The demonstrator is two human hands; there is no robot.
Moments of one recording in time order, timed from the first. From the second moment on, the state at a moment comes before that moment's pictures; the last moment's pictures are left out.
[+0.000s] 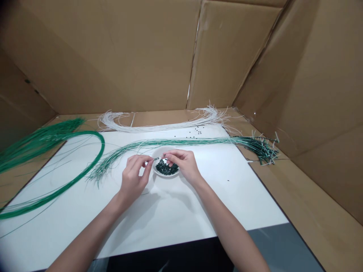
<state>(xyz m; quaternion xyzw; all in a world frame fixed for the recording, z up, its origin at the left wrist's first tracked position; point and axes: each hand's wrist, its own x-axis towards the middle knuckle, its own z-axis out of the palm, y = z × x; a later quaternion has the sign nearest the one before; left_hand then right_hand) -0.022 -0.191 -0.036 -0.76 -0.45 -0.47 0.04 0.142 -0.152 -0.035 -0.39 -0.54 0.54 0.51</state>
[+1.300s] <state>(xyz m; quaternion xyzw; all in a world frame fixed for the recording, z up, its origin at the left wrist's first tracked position) -0.020 -0.191 -0.038 -0.76 -0.45 -0.47 0.03 0.142 -0.153 -0.034 -0.38 -0.54 0.55 0.51</state>
